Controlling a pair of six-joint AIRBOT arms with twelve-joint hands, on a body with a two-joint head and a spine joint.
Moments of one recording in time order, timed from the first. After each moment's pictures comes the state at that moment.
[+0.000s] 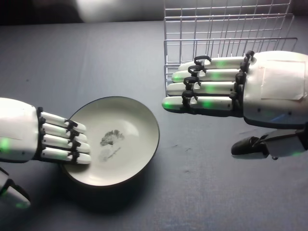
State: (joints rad) left arm 0.65 -0.95 1.45 1.64 -0.92 -0.01; right arm -0.52 -0.92 0.99 -0.69 0.73 -0.59
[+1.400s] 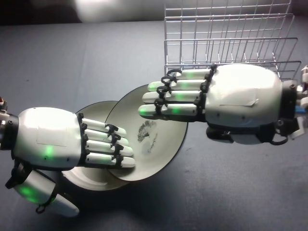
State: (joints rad) left arm 0.65 -1.01 1.36 1.53 -0.85 0.00; right arm -0.52 -1.13 1.14 -0.66 0.69 -0.58
